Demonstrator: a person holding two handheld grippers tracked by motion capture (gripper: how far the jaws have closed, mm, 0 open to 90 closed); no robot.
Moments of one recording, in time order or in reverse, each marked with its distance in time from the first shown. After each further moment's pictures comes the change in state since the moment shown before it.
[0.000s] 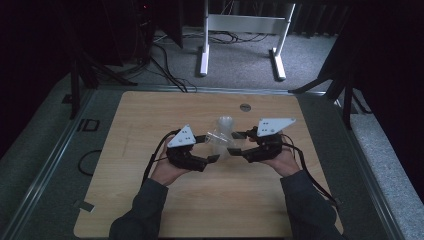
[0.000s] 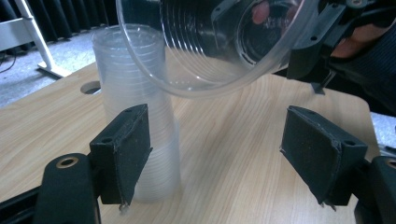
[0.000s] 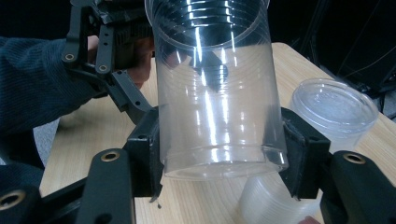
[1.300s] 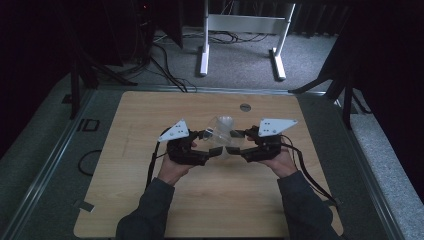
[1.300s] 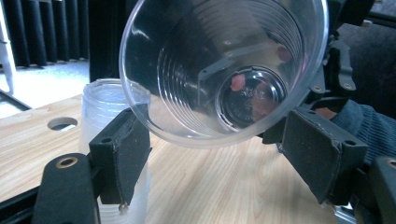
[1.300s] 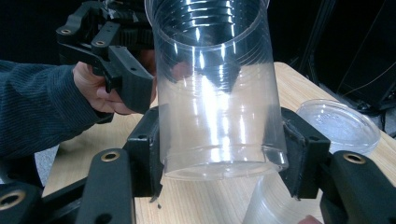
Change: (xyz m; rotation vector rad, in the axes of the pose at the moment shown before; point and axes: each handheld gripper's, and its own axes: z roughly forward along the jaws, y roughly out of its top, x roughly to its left) left arm 0.005 0.005 0.000 -0.210 -0.090 -0.138; right arm 0.002 0.000 0.002 -0.084 0.003 -0.001
